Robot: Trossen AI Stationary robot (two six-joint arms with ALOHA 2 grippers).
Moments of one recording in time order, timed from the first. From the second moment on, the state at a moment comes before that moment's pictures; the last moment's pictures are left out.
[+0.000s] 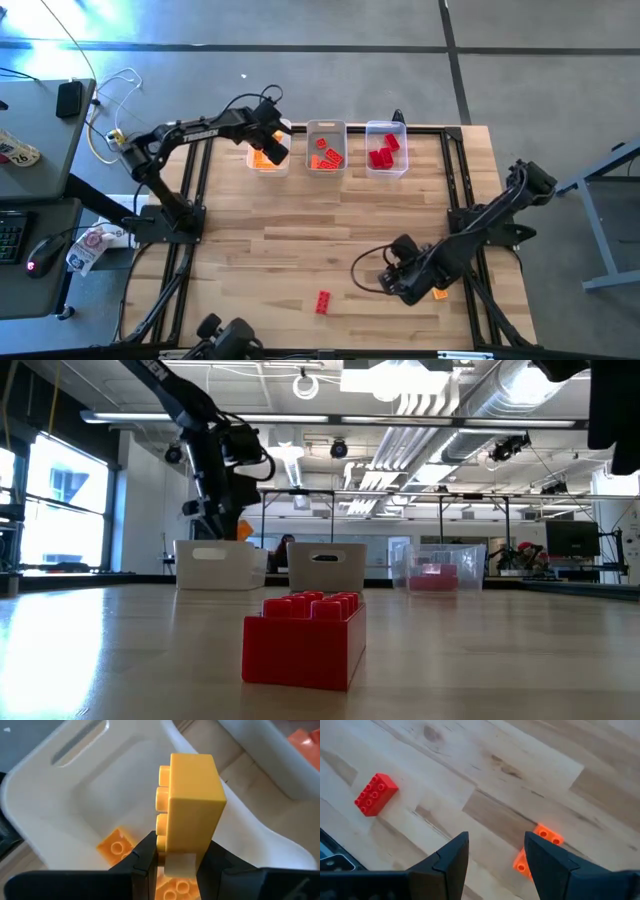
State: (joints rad) left arm 0.85 1.64 1.12 -0.66 -0.09 -0.09; right arm 0.68 1.51 1.13 -0.94 0.31 1.67
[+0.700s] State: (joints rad) left arm 0.85 1.71 1.12 -0.58 -0.17 -0.13; right arm 0.79 1.66 1.13 -0.95 0.25 1.97
